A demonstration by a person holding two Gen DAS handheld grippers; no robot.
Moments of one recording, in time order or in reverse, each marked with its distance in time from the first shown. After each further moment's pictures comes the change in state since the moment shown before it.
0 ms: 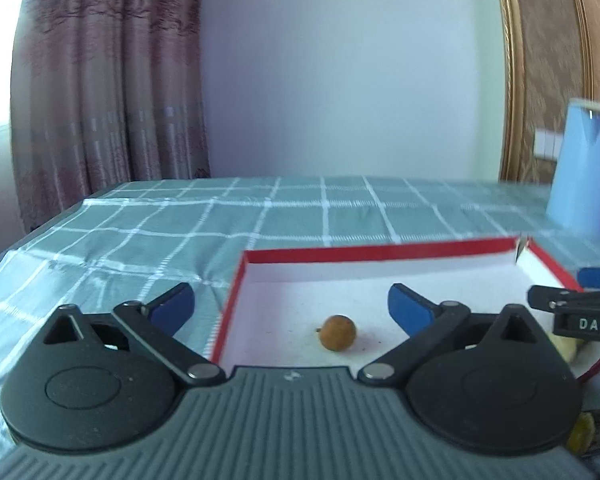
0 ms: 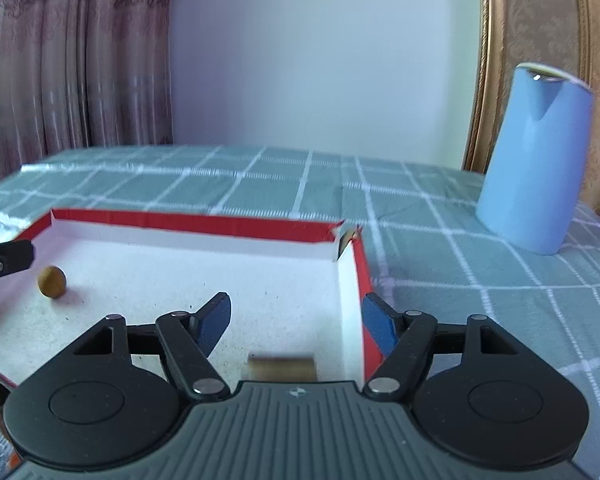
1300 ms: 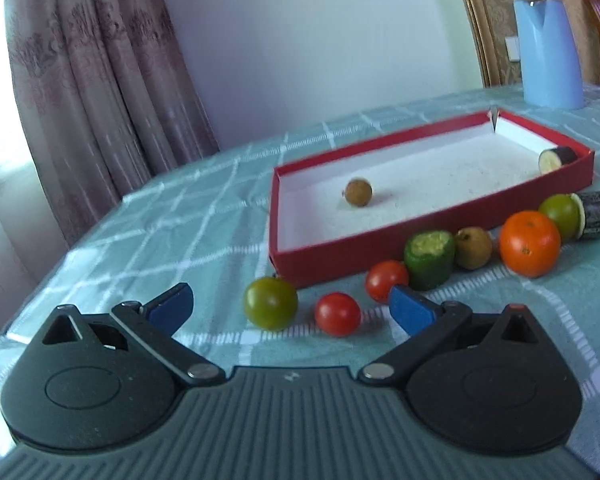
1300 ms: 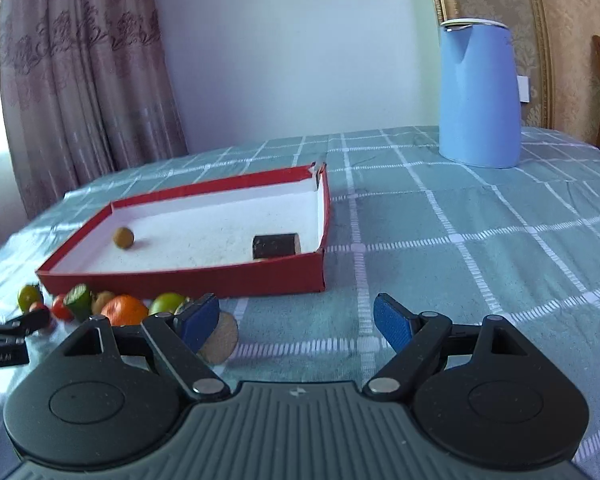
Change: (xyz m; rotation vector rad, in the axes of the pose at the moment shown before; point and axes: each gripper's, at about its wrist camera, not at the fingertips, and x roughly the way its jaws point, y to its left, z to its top) left arm -0.072 0.005 -0.068 0.278 0.112 0.070; right arm -0.101 -0.035 -0.073 0.153 0.028 0.122
